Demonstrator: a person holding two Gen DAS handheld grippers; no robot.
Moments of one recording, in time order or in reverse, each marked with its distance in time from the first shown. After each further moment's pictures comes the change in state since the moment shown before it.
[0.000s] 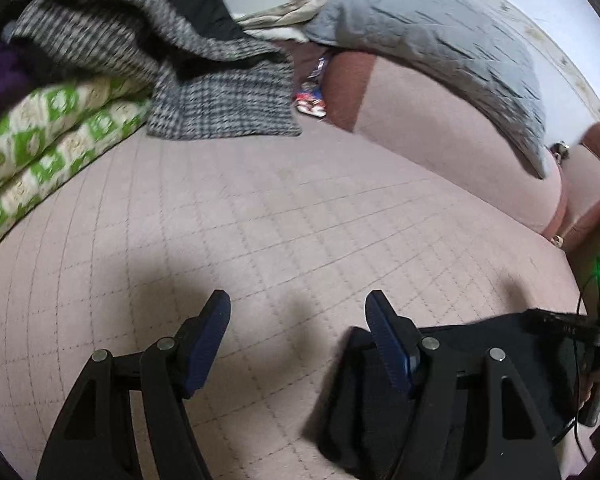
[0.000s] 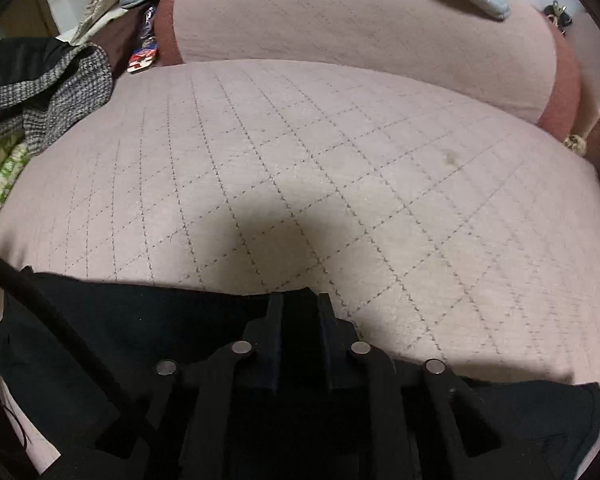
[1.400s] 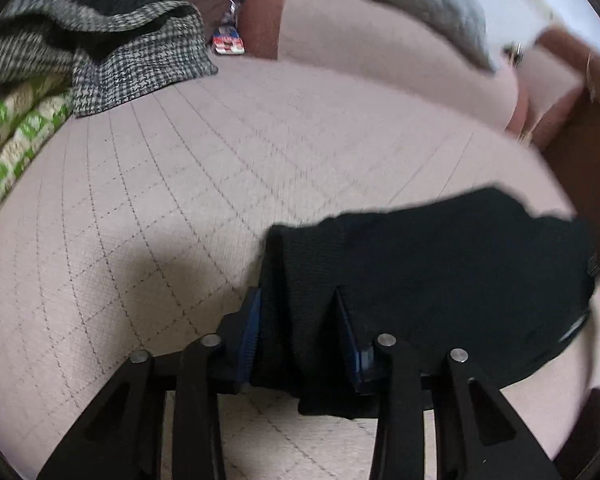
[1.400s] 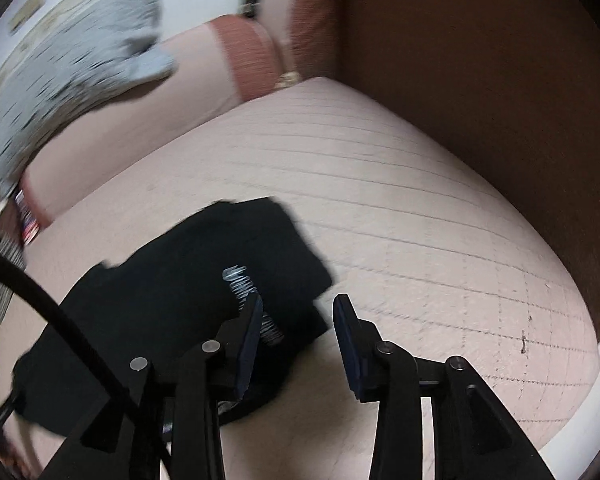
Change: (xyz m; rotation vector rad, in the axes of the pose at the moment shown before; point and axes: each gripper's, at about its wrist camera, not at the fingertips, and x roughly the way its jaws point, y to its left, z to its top) left arm 0.004 -0.031 -0.032 0.190 0.202 -0.113; right arm -0.166 -0.157 -0.193 0.702 -0.225 -0.266
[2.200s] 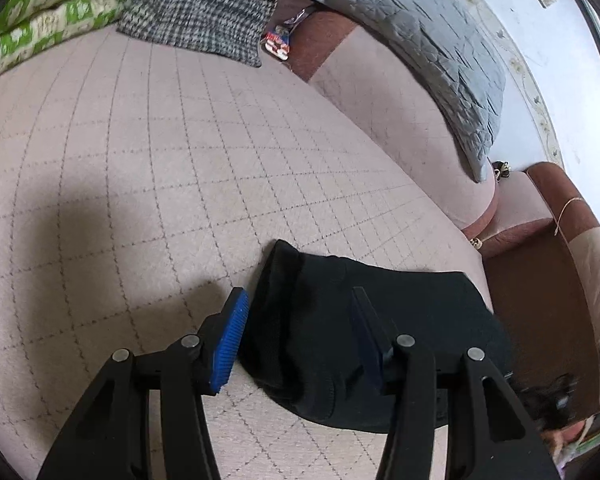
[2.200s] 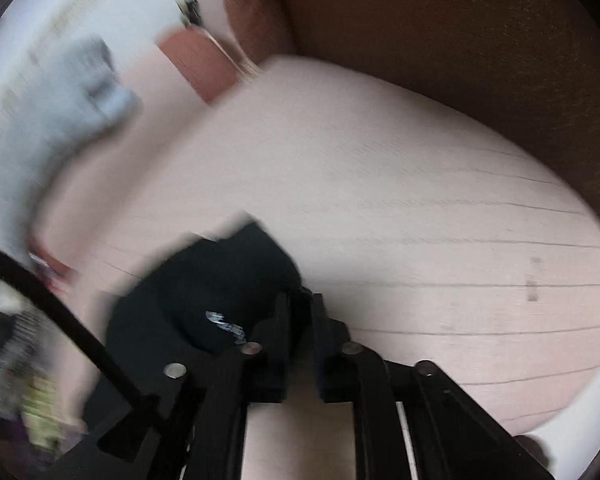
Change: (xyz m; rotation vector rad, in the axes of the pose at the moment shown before) left arm -0.005 0.048 -0.003 -0.387 -0.048 -0.266; right arm 0.006 -0.040 0.002 0.188 0.129 0.047
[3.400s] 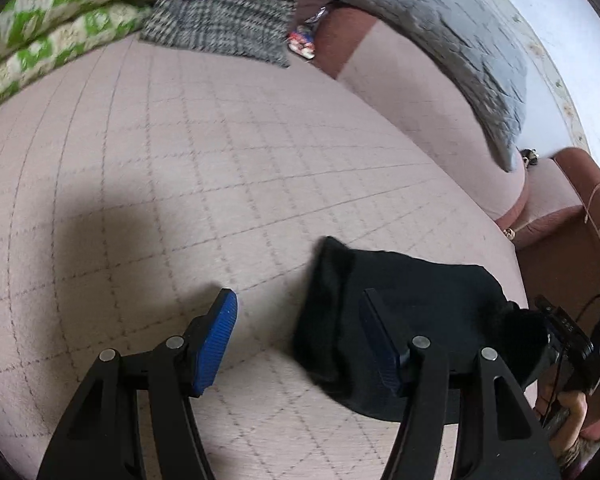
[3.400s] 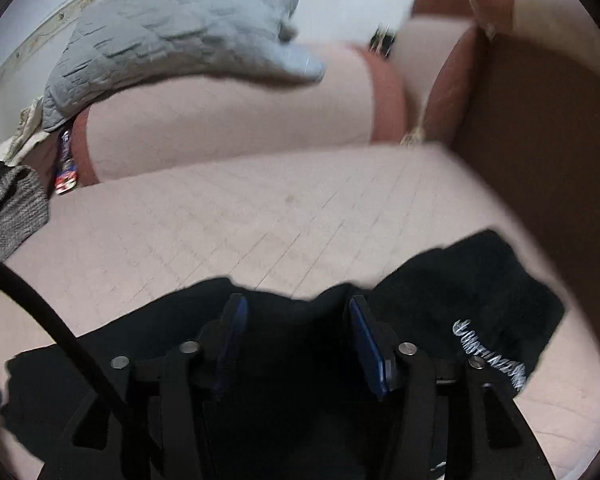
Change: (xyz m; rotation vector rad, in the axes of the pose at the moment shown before) left arm 0.000 0.019 -0.002 0.029 0.011 0.133; right arm 0.029 0.229 -0.072 -0.514 -0.297 -0.035
